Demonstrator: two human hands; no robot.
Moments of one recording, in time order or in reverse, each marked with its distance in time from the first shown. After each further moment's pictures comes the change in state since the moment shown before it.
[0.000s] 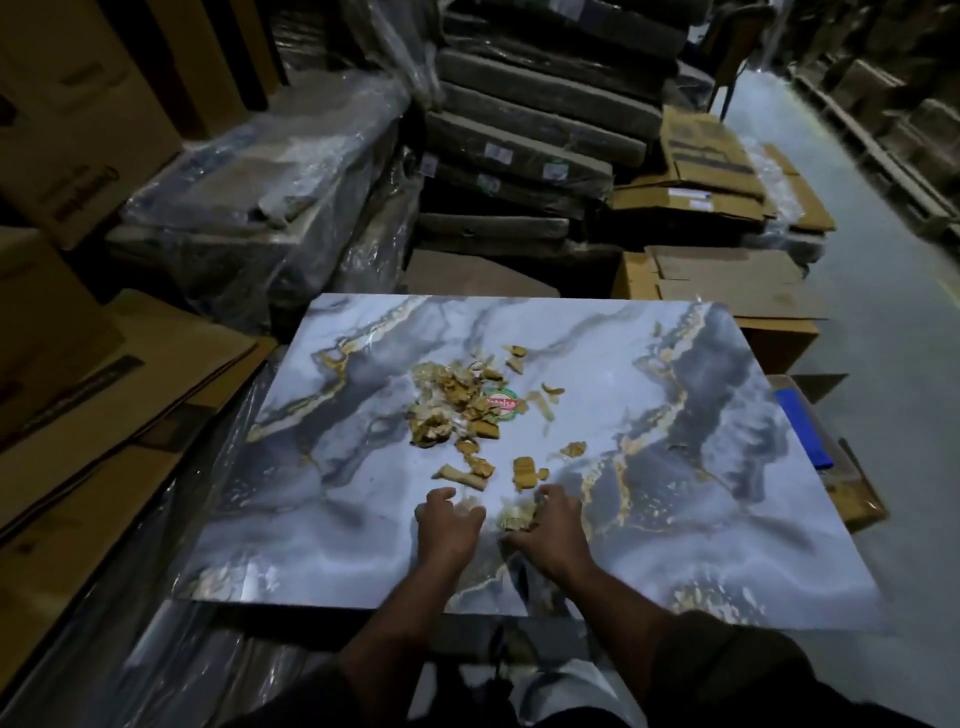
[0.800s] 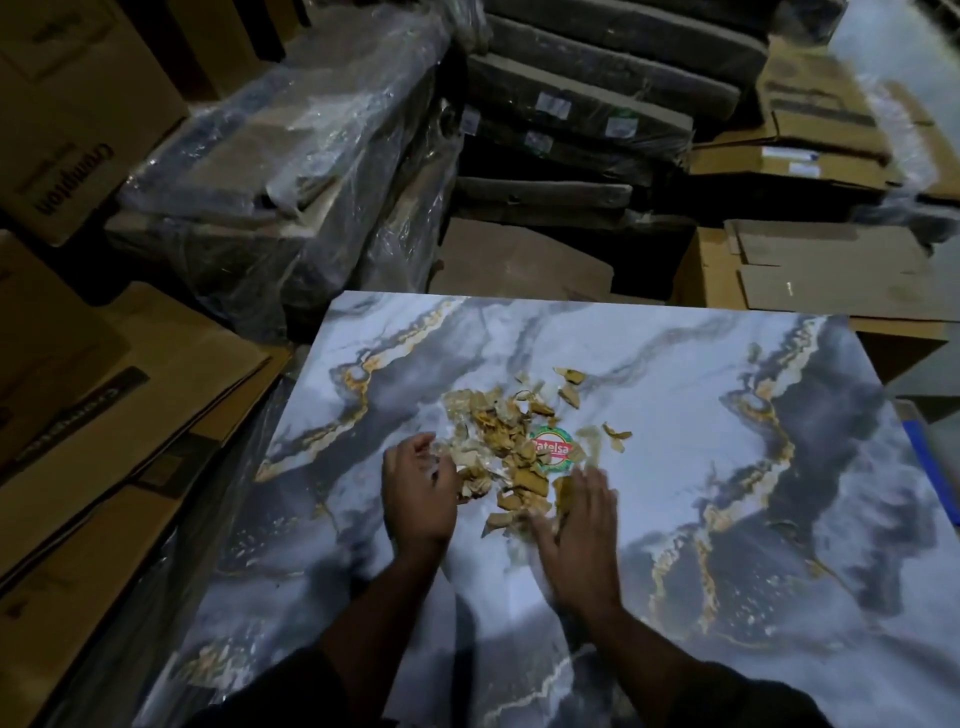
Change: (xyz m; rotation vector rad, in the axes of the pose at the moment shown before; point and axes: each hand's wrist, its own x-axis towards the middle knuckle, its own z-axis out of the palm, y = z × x) left_hand 0.131 0.051 -0.046 0.012 0.391 0.386; right_hand 0.106 -0.024 0.038 -0.273 0.275 -0.316
